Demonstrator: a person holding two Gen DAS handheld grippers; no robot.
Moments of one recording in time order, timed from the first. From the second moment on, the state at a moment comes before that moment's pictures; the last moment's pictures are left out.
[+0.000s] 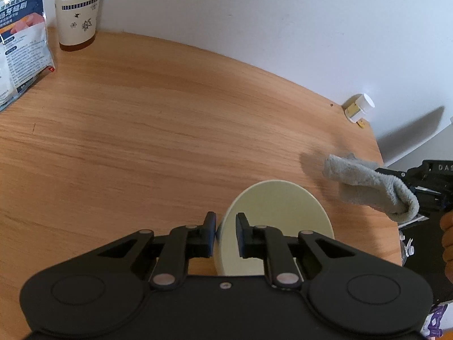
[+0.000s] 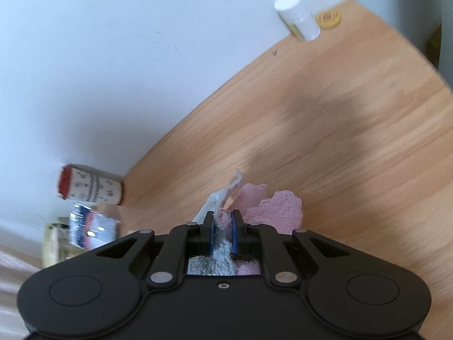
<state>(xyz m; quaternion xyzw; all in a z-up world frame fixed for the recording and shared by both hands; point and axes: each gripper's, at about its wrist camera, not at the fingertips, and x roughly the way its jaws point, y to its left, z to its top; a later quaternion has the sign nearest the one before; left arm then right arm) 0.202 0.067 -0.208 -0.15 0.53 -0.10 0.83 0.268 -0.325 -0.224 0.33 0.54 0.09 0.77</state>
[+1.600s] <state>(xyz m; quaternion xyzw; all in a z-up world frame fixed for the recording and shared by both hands) 0.132 -0.016 -0.142 -0.04 0.56 -0.02 0.83 0.159 -0.292 -0.135 0.04 0.55 0.11 0.83</state>
